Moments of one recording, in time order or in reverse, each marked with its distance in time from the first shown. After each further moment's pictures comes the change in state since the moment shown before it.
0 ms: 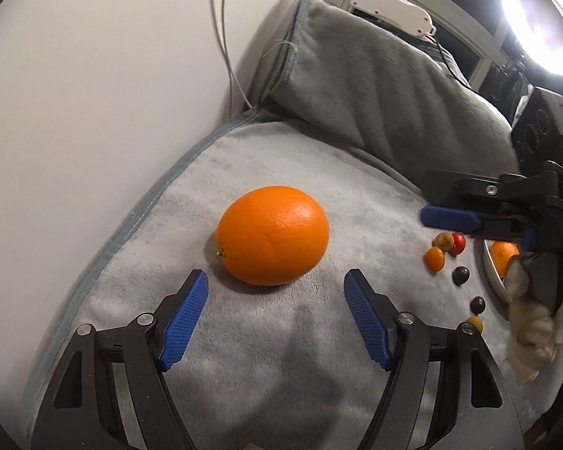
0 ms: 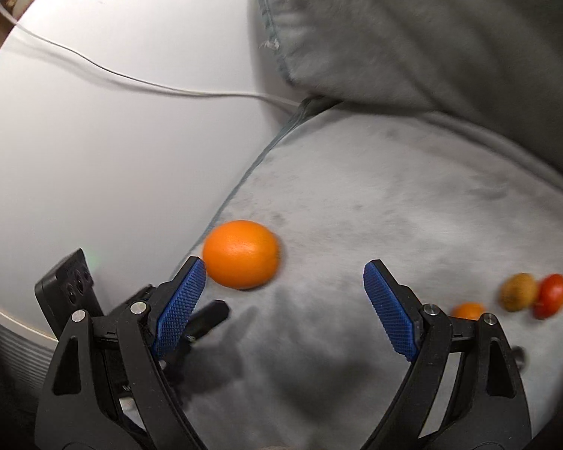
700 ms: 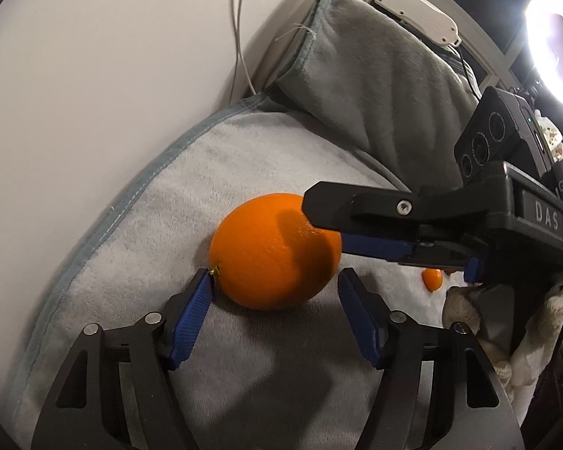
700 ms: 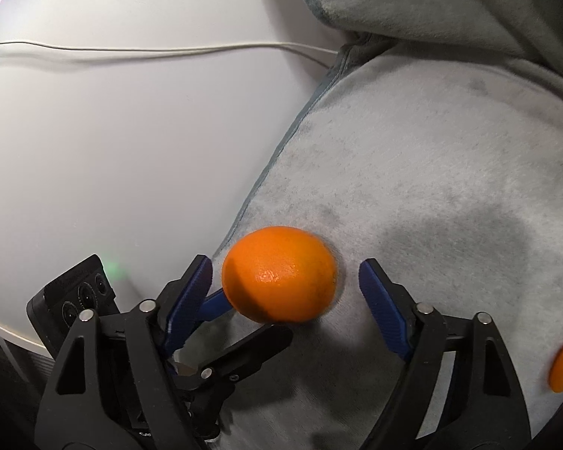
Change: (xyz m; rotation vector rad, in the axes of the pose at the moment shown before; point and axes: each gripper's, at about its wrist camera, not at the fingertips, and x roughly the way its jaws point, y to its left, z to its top) left arm 0.025 0.019 0.009 -0.090 0.051 -0.072; right arm 0.083 0.009 0.014 0.072 0.121 0.139
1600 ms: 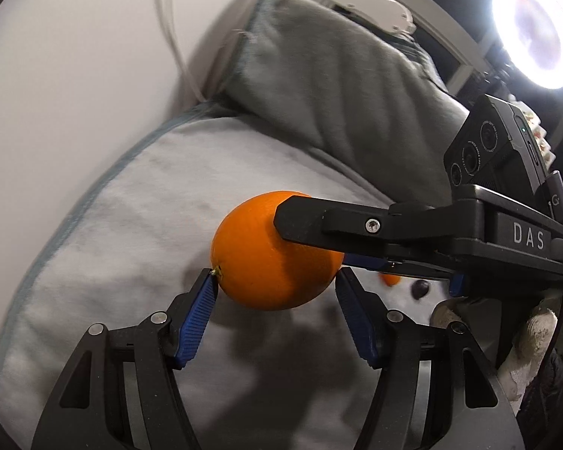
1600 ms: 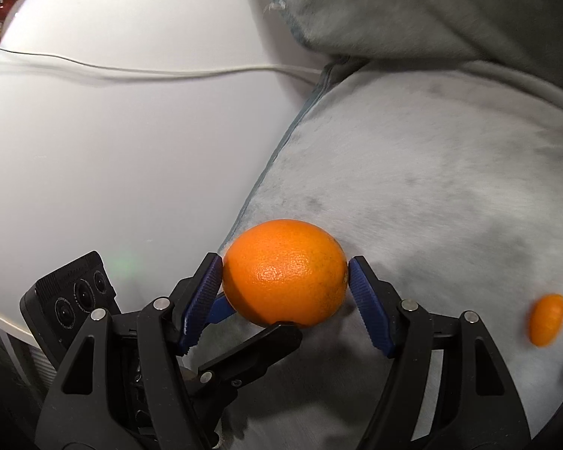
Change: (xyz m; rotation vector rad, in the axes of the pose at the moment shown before) left arm -0.007 -0.048 -0.003 0.073 -0.017 -0.069; right arm -0.053 -0.002 -0.025 0.024 -0.080 -0.032
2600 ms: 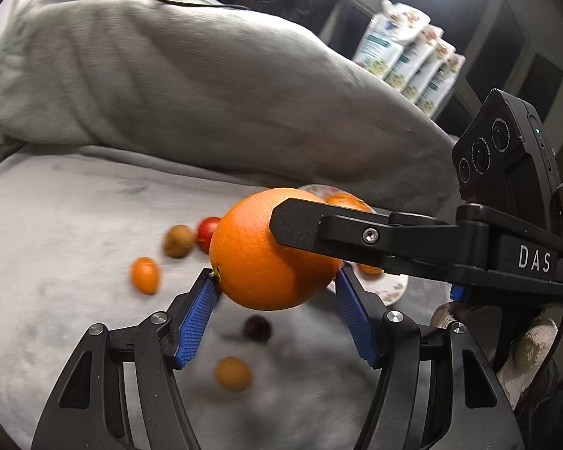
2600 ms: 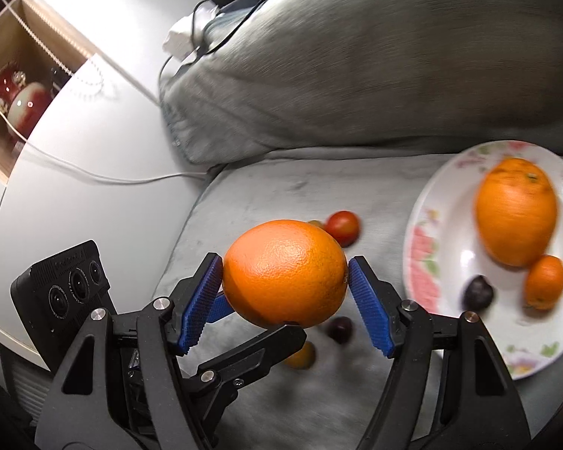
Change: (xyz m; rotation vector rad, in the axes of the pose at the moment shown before) left arm 0.052 -0.190 -0.020 0.298 0.108 -0.259; right arm -0.215 -0.092 -0.078 0.142 -0.328 -0.218
